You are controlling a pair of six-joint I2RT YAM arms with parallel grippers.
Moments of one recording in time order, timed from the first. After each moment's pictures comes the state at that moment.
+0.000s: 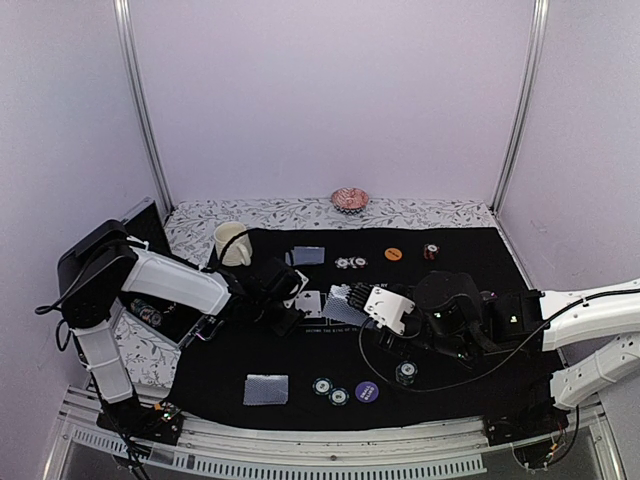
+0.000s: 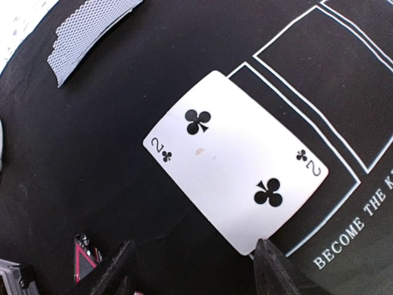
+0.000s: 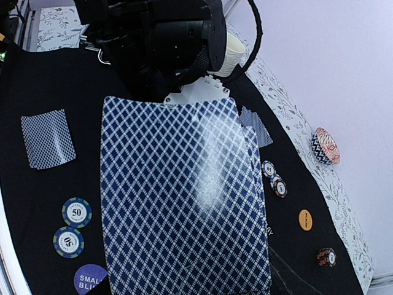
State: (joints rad) left arm -0.89 1.85 0.95 -0.06 -0.33 -0.06; right arm 1.30 1.22 0.82 -0.15 0.45 -0.26
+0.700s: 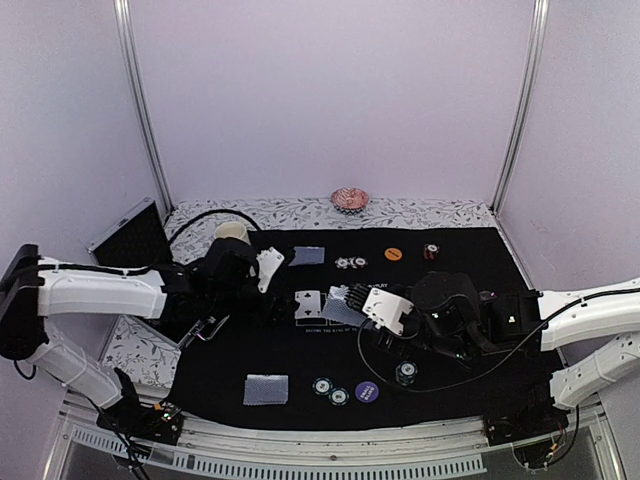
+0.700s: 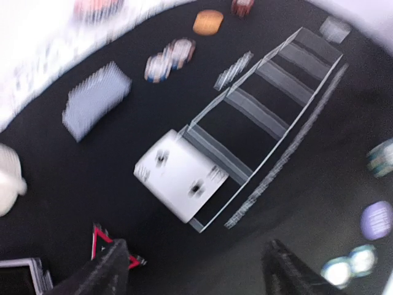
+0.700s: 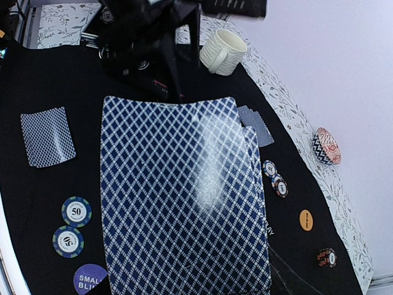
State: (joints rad) left arm -0.89 1.46 0.79 -0.05 -0.14 -0.07; right arm 1.30 1.23 0.82 -0.15 0.45 -0.26
